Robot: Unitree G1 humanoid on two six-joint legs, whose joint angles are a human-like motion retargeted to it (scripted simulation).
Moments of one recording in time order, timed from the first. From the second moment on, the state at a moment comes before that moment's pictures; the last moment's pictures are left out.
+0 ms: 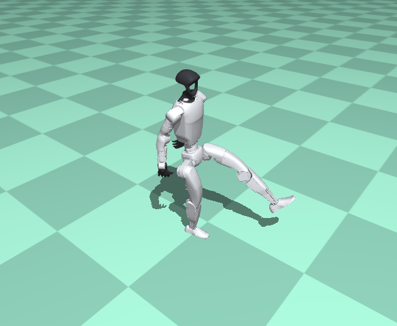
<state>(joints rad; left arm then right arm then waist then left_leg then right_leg) 0.67 0.20 0.06 1.13 0.68 -0.19 -0.65 0.45 -0.18 0.04 1.09 -0.55 -0.04 0.52 -0.01 0.00 0.19 -0.97 0.27 0.26 0.27 0.10 -0.02 0.09 0.15 0.08 0.21 -0.14 -0.24</state>
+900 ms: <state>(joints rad) -0.28 0.34 0.08 0.39 -0.20 -0.20 -0.25 0.24 -0.16 -0.23 0.82 0.31 -0.14 0.27 -0.16 0.01 -0.01 -0.79 0.09 0.05 0.40 0.37 -0.18 0.05 0.11 0.21 0.22 -0.24 -0.10</state>
